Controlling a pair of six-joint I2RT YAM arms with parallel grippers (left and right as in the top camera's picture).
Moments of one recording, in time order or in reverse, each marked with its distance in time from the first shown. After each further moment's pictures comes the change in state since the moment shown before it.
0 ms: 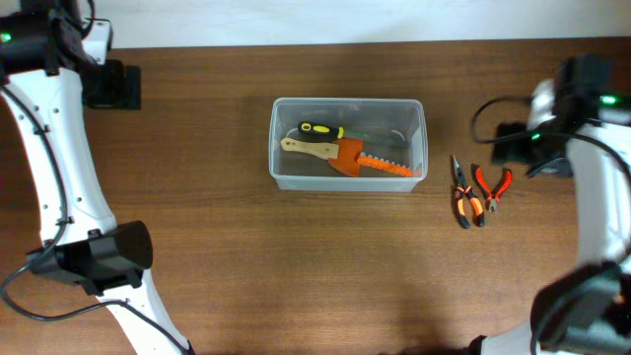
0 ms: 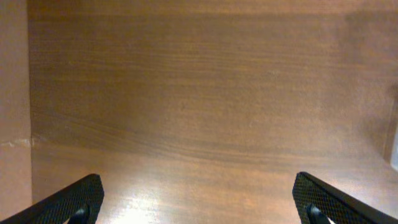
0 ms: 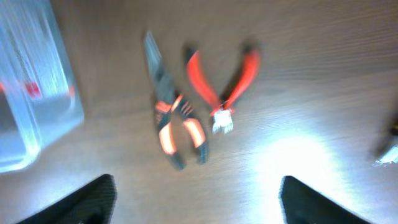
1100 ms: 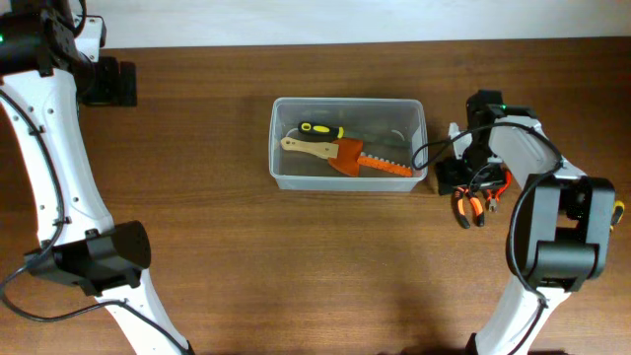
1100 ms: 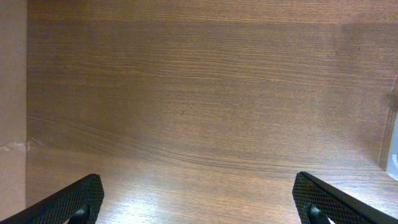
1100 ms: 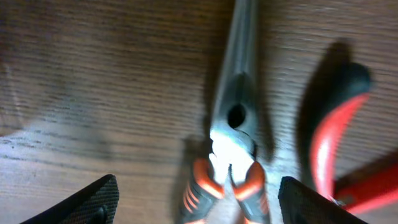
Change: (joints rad) left arm 0.011 0.000 0.000 0.016 0.018 -0.003; right arm 0.137 0.322 -0.134 0.229 0.038 -0.167
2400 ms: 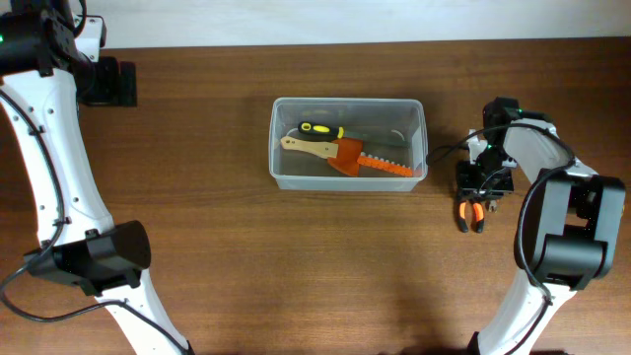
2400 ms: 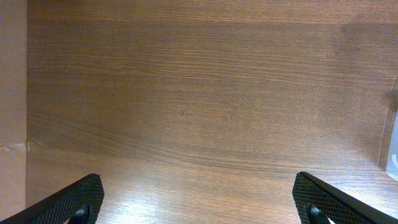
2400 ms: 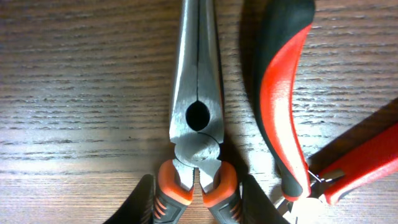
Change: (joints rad) left arm 0.000 0.000 0.000 0.000 0.000 0.000; right arm -0.079 0.024 -0.012 -0.026 -0.029 0.105
